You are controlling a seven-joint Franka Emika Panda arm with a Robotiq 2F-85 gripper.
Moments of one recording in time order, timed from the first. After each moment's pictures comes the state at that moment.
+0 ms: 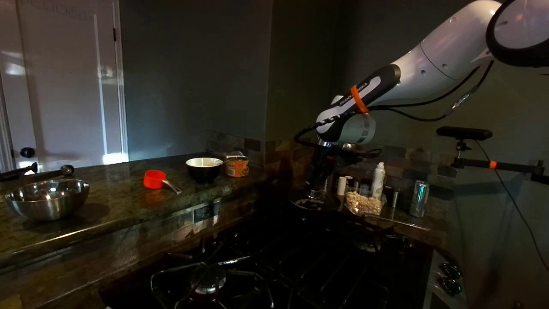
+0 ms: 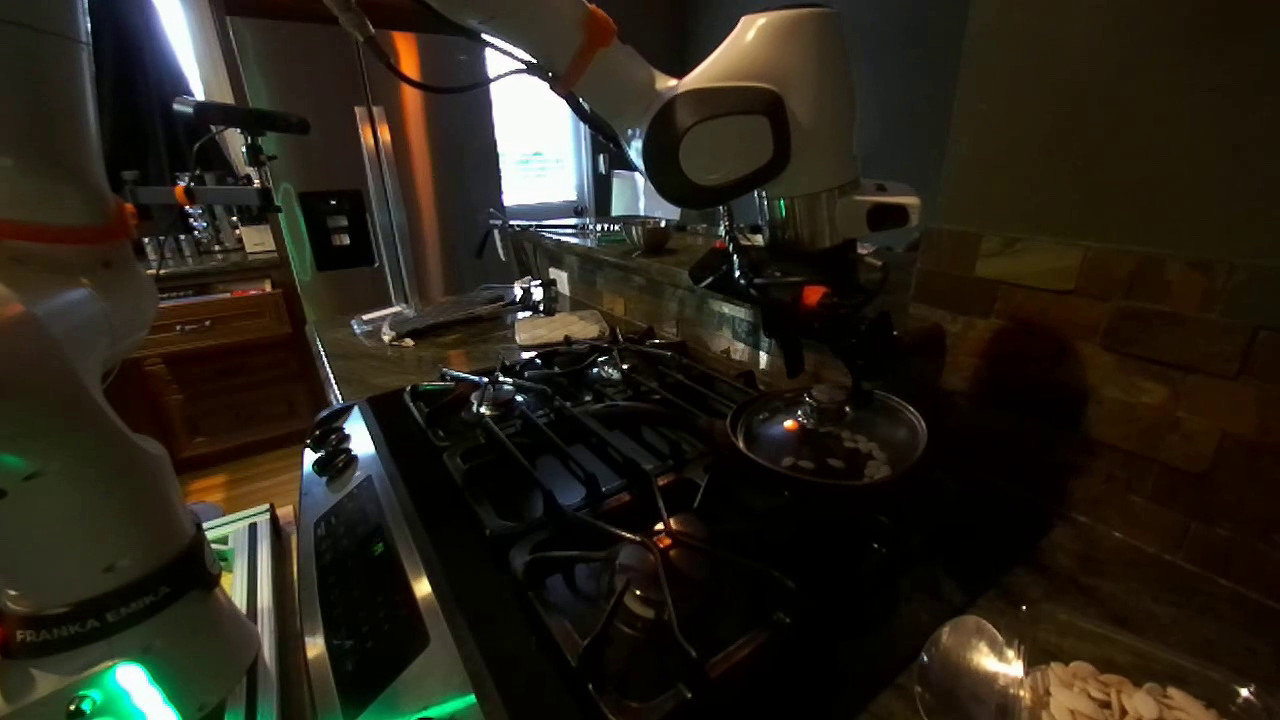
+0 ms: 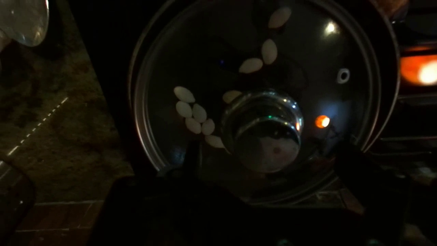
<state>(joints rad) -0.21 0.19 -0.17 -2.05 0.14 2.50 -0.42</state>
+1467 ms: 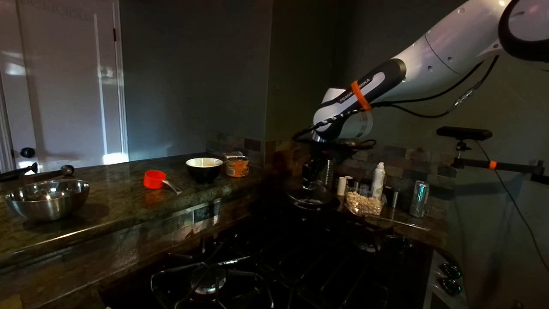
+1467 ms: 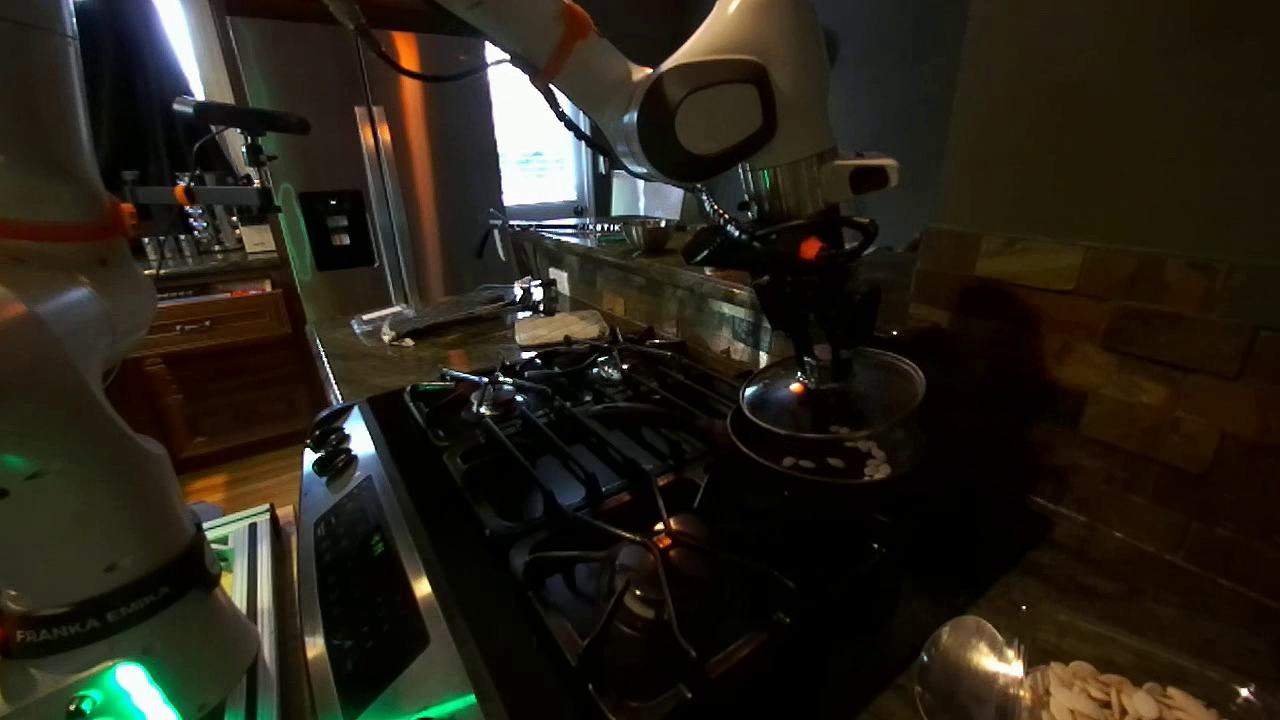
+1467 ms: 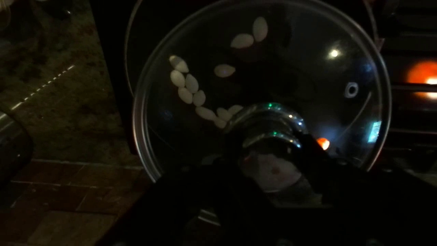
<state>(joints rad) -0.20 0.15 -0.14 -2.05 0.02 2.51 -0.38</state>
